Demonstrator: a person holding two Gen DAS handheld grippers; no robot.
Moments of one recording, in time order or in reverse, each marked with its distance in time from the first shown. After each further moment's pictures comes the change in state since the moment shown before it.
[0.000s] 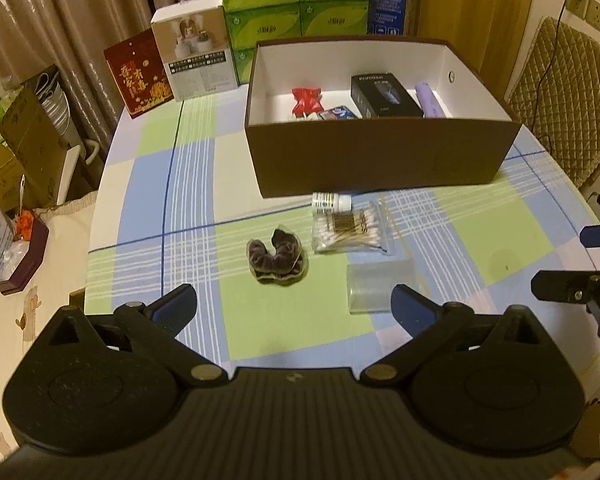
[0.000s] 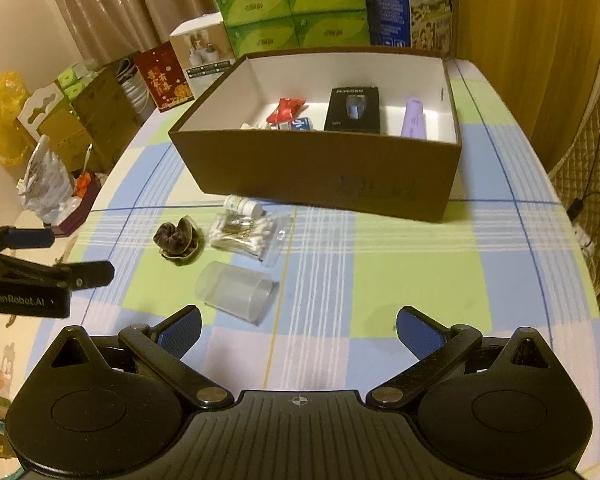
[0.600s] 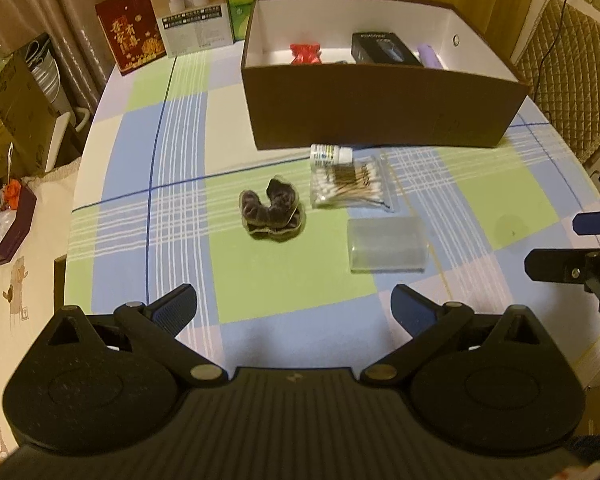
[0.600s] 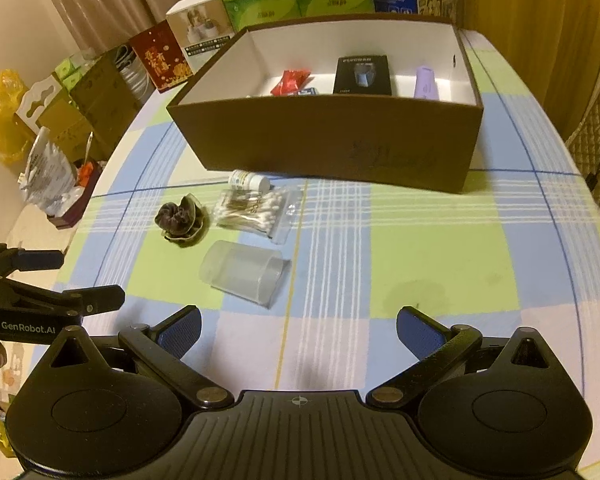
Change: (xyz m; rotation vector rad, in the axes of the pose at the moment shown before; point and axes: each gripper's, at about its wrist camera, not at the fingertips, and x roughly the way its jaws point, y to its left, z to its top) left arm 0.025 0.007 -0.022 -0.021 0.096 -0.027; right arm 0.026 0.003 -0.006 0.038 0.064 0.025
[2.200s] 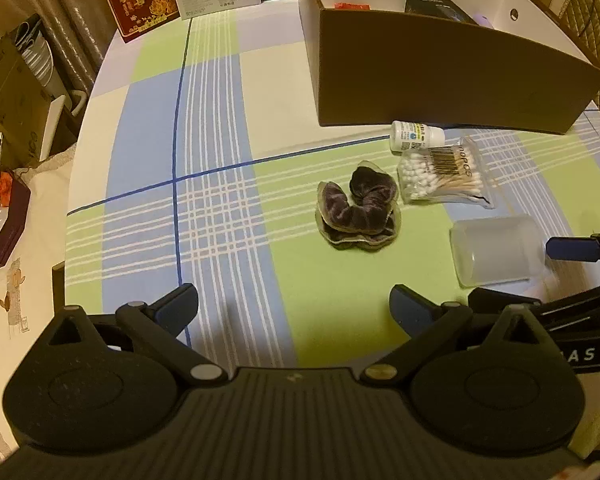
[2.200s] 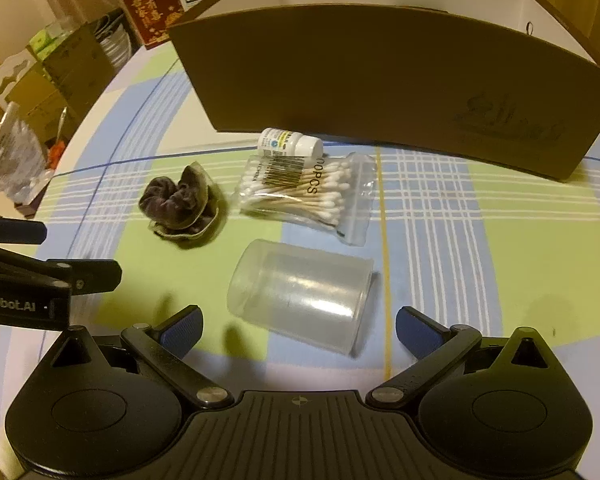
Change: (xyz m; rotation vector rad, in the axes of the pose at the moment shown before) left arm 0.083 0.069 0.020 0.021 0.075 -0.005; right arm 0.131 0.064 0.004 0.002 0.036 -0.086
